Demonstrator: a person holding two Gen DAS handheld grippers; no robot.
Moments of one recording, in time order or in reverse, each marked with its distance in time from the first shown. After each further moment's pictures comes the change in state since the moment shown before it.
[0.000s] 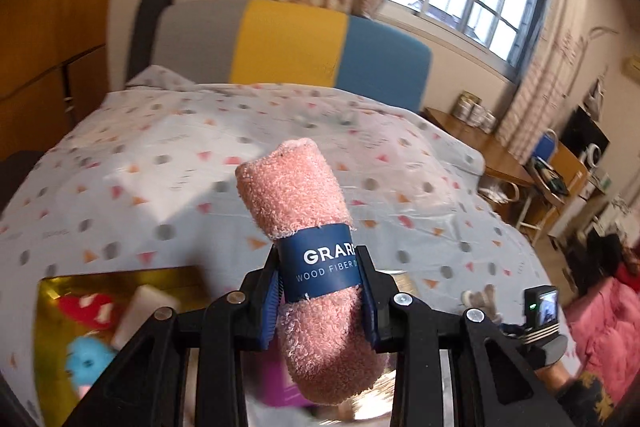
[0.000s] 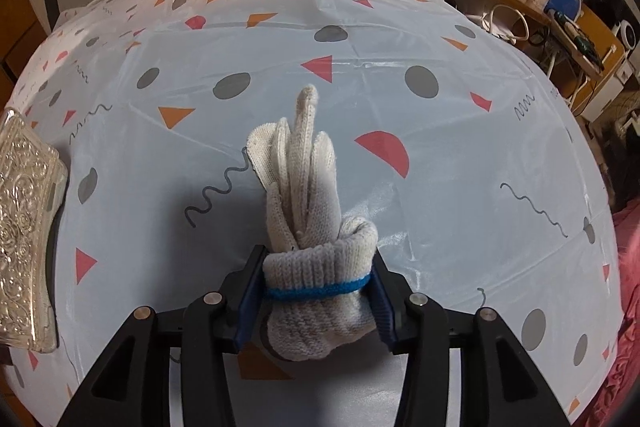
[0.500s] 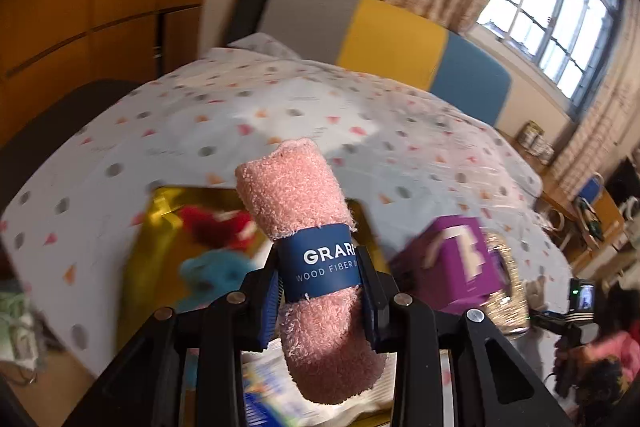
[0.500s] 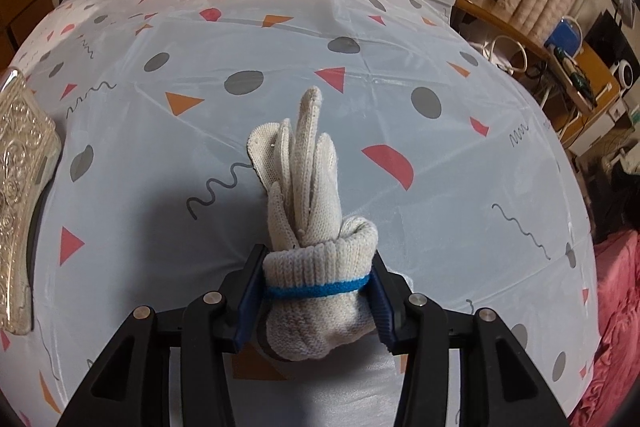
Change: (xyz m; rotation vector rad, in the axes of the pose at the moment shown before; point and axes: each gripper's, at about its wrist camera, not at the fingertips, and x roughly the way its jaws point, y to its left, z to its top) left arm -0.072 0.140 -0.085 -0.202 0.006 0.185; right arm 0.000 0.022 -0.005 -0.101 -0.043 -0.081
